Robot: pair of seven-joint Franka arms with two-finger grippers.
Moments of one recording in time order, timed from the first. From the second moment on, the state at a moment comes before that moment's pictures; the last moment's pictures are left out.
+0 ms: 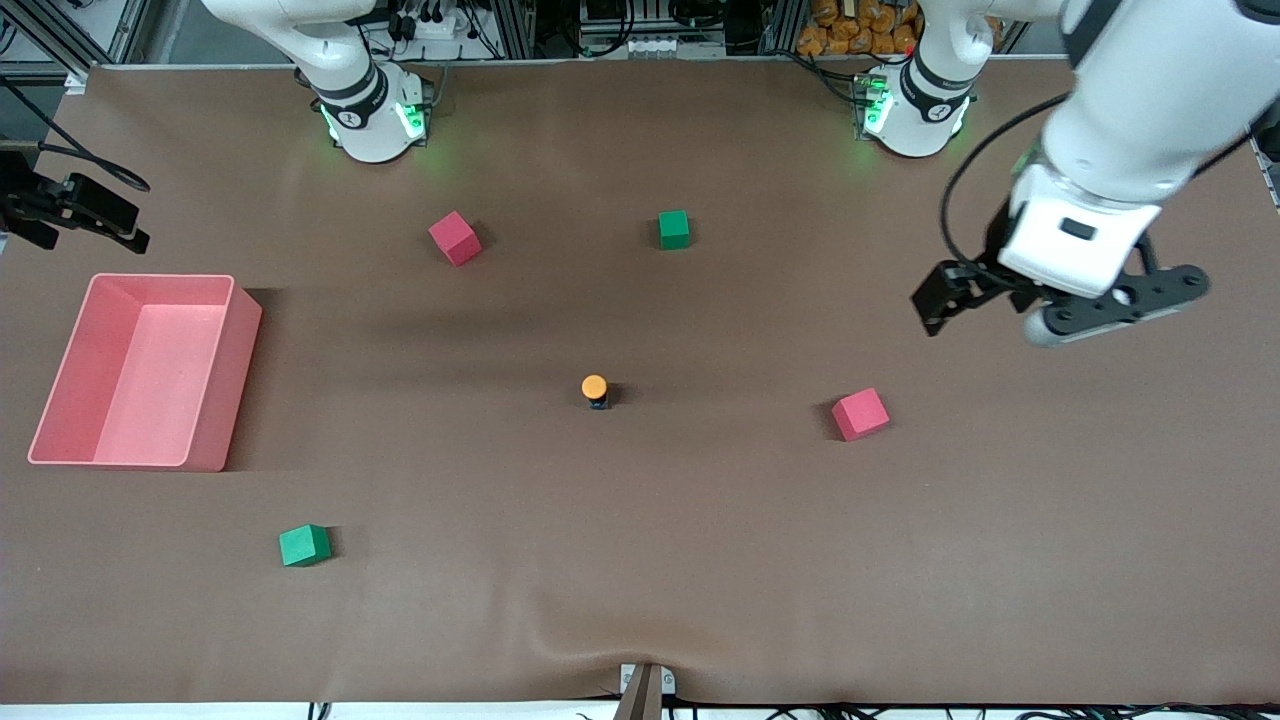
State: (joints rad) left arm -0.22 0.23 -0.13 -1.25 0.08 1.57 -0.57; right arm 0.07 -0.03 -0.09 -1.51 0.00 1.46 0.05
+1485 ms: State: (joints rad) left arm -0.06 -0.17 -0.07 -1.70 0.01 1.54 -0.19; right arm 0.07 -0.02 -0.09 -1.51 0.00 1.46 0.05
